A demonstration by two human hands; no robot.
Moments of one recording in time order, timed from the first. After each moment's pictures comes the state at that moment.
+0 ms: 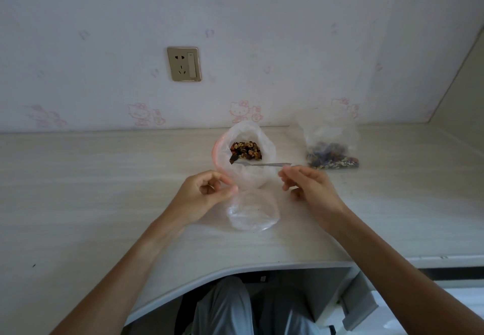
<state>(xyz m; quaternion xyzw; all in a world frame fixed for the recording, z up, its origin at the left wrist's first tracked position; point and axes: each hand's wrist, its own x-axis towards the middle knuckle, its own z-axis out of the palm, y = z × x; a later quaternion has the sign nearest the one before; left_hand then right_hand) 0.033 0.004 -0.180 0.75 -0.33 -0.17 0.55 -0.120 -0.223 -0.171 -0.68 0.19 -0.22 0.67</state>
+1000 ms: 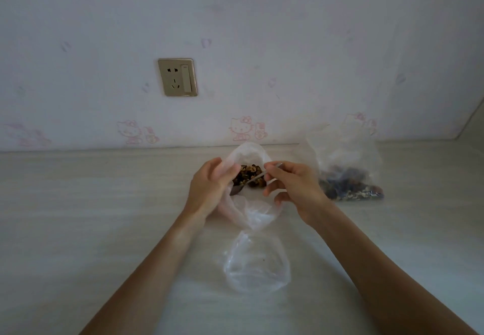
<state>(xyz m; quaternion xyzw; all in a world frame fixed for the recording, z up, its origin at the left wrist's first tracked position) 0.103 -0.088 -0.173 0.76 -0.19 -0.10 0.62 -0.015 -0.256 -0.161 -0.64 0.20 -0.19 0.72</state>
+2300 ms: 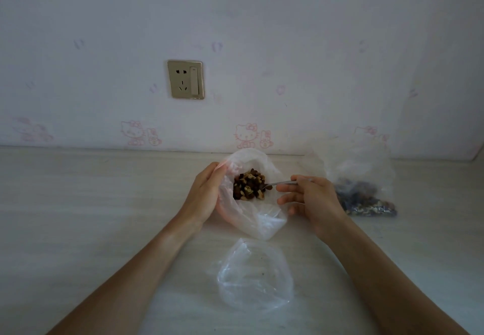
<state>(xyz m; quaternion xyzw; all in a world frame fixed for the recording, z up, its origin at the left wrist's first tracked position) 0.109 -0.089 -0.186 0.68 -0.24 -0.11 0.68 -0.017 -0.271 -0.171 -0.57 0.27 -0.23 0.74</state>
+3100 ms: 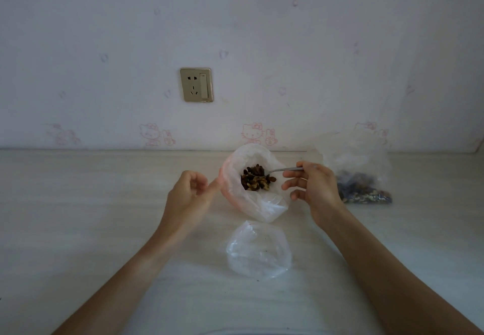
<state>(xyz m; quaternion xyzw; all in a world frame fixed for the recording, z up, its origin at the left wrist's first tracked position) 0.066 -0.024 -0.174 0.80 -0.17 0.03 0.58 -0.030 -0.260 -0.162 -0.56 0.24 -0.29 0.74</state>
